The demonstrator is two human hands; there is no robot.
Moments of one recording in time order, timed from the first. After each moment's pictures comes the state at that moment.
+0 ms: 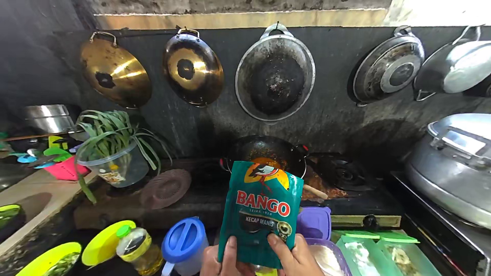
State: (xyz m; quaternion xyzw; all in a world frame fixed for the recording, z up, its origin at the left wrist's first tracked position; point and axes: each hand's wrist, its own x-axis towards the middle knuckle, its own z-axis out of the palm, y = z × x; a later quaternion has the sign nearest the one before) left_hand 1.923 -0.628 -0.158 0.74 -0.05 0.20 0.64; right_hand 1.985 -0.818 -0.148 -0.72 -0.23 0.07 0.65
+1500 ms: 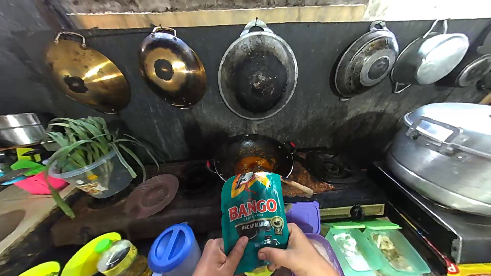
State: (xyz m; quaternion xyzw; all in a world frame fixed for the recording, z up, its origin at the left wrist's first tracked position) left_hand 1.944 -0.629 -0.139 0.78 -0.01 -0.05 0.63; right_hand 2.010 -0.853 -0.153 -0.65 -0.24 0.19 0.69
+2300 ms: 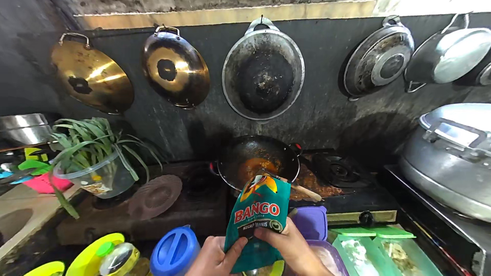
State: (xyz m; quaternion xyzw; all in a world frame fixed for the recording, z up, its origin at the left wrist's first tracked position) left_hand 1.967 -0.604 -0.137 0.83 -0.06 -0.07 0.55; right_hand 2.041 -0.818 -0.163 -0.58 -0.20 0.15 0.77
